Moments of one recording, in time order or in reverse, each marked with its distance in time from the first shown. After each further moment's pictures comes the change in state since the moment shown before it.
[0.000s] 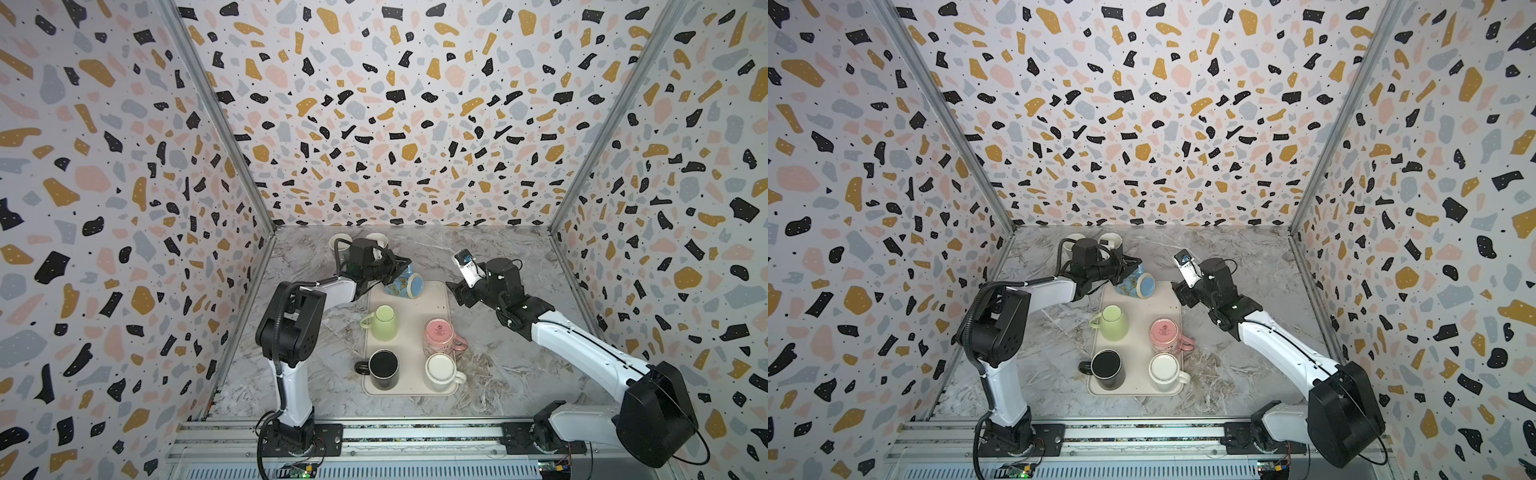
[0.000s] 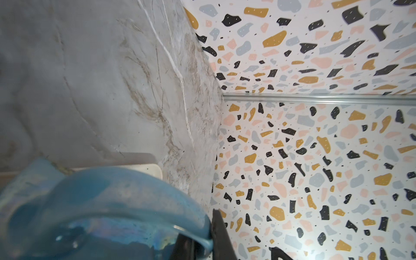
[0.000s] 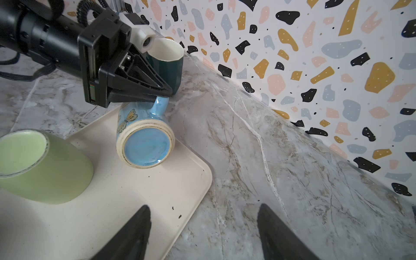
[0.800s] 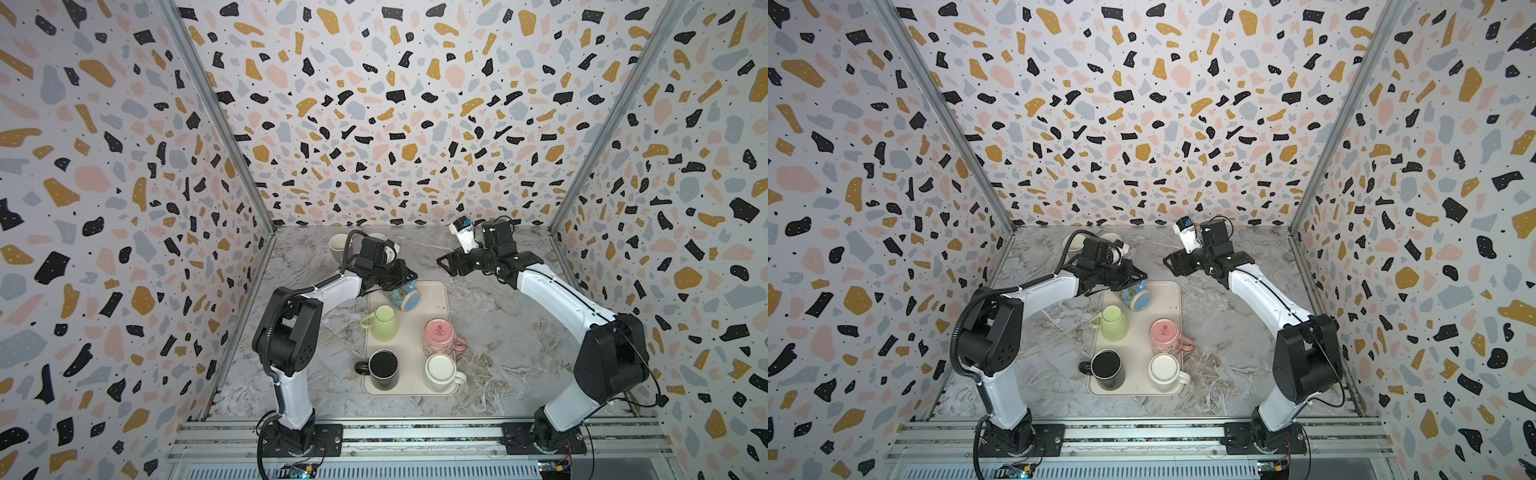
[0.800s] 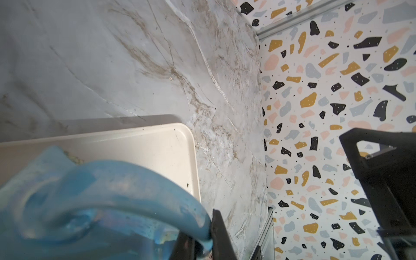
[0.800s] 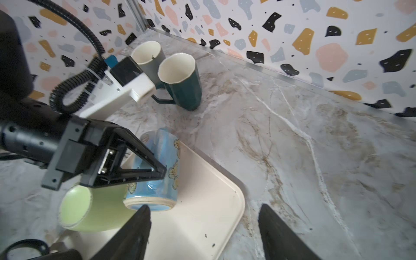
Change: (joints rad) left arm -0.080 -0.069 0.095 -0.438 -0.016 0.503; right arm -0.145 0.357 0.481 -0.291 -0.390 0.203
